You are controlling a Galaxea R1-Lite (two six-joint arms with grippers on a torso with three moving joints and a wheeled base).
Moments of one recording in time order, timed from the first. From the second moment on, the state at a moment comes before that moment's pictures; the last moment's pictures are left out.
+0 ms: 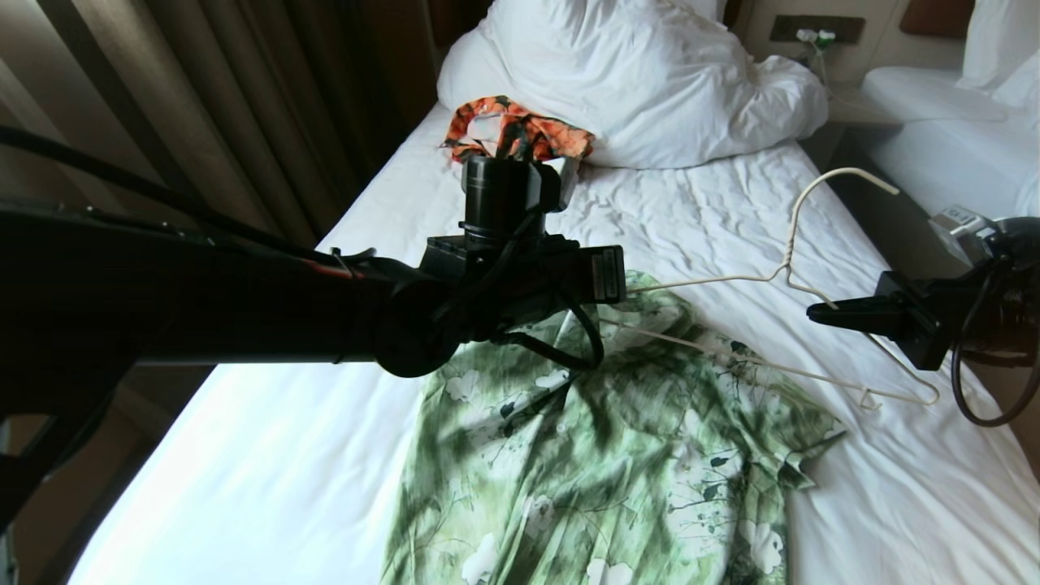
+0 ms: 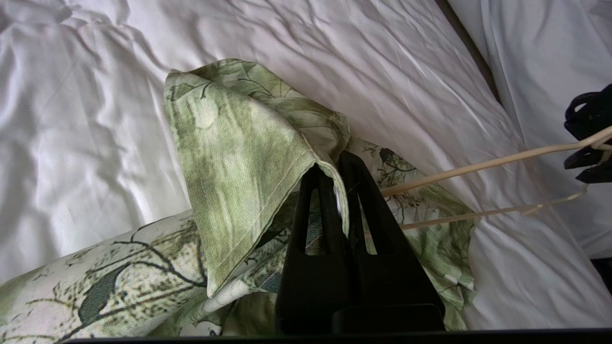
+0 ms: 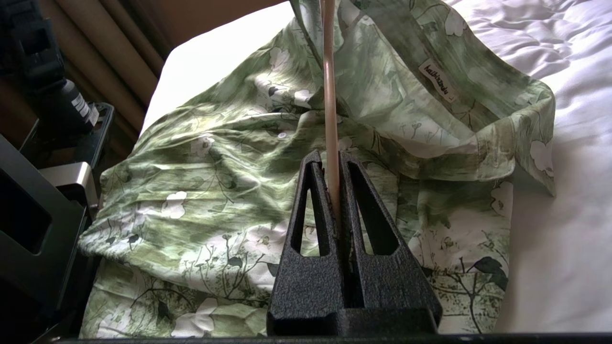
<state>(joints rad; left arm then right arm) -0.76 2.01 -1.51 -0.30 0.09 -0.25 -0.21 1.92 -1.34 0.18 1.46 -0.80</state>
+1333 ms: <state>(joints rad) -1.09 2.04 -1.75 -0.10 0.27 -0.31 -0.07 1.92 -1.43 0.19 1.43 -0.79</state>
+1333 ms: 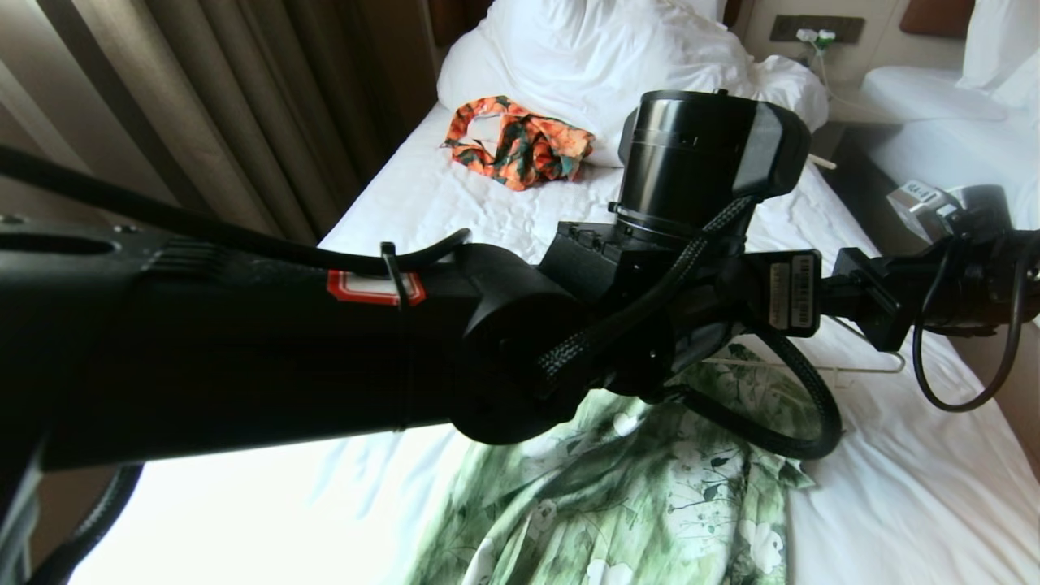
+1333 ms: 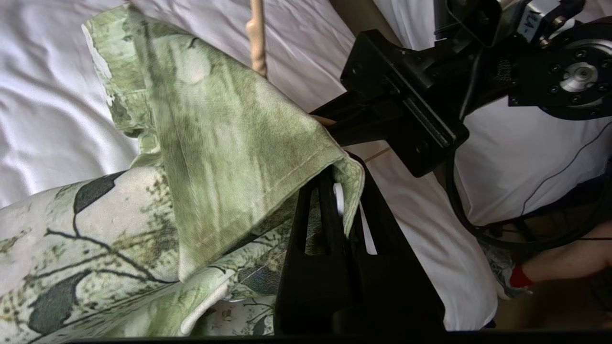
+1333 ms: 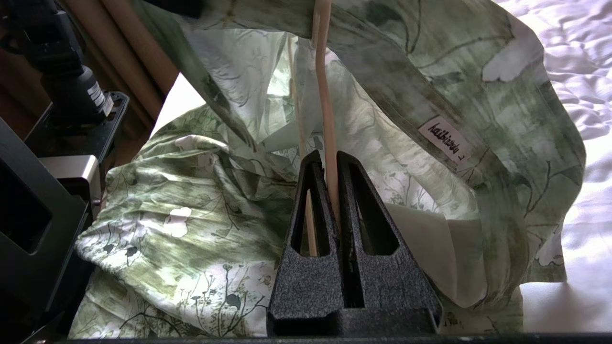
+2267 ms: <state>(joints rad) -1.19 2.16 -1.96 0.04 0.30 -0.26 0.00 1.89 -1.26 0.06 1.42 -0.80</state>
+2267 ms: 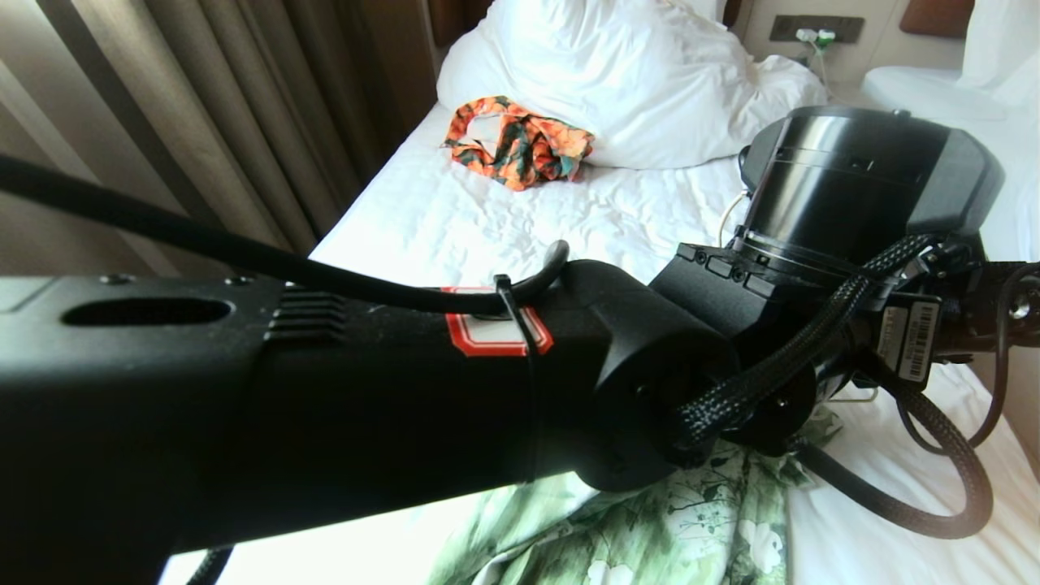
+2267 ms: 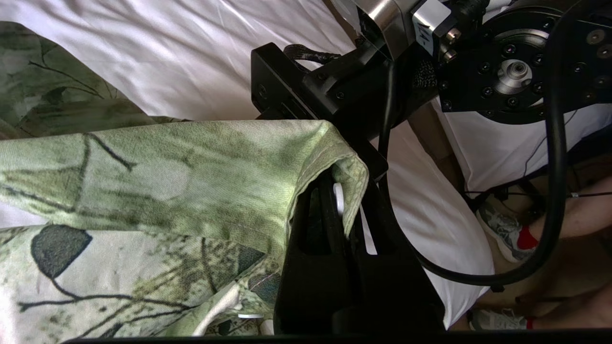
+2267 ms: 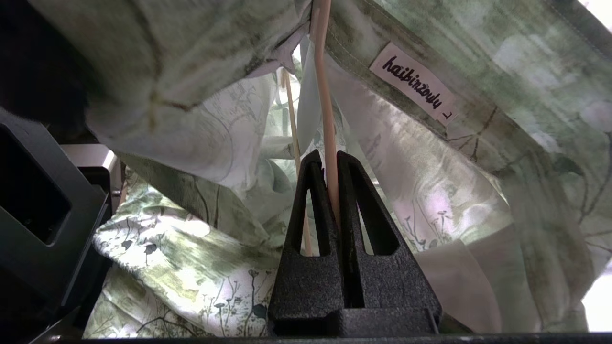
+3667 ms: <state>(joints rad) -1.41 2.23 -1.91 0.05 0.46 -0.28 -0.03 1.94 -1.20 -0.02 1.42 -0.79</state>
